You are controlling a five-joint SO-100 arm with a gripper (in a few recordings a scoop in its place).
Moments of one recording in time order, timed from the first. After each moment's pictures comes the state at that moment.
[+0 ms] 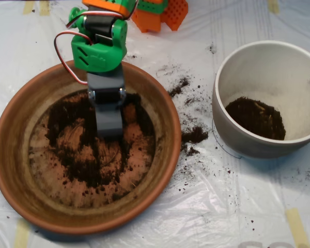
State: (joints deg) arm 25.0 92.4 120.8 46.1 -31.7
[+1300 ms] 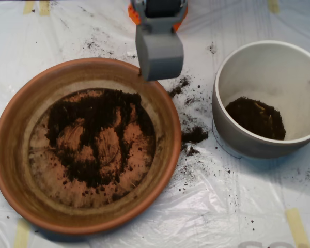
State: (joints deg) arm 1.8 116.3 88.9 78.7 -12.6
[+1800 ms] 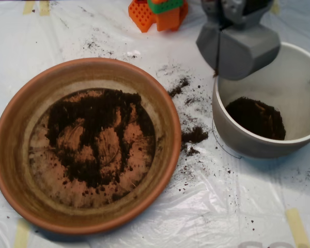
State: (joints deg) arm -20.3 95.4 61.3 91.5 -14.4
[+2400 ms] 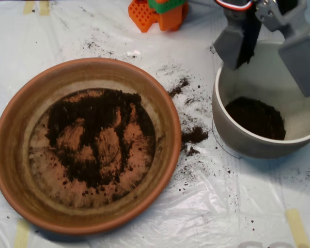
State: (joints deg) arm -25.0 94.0 67.5 90.2 -15.6
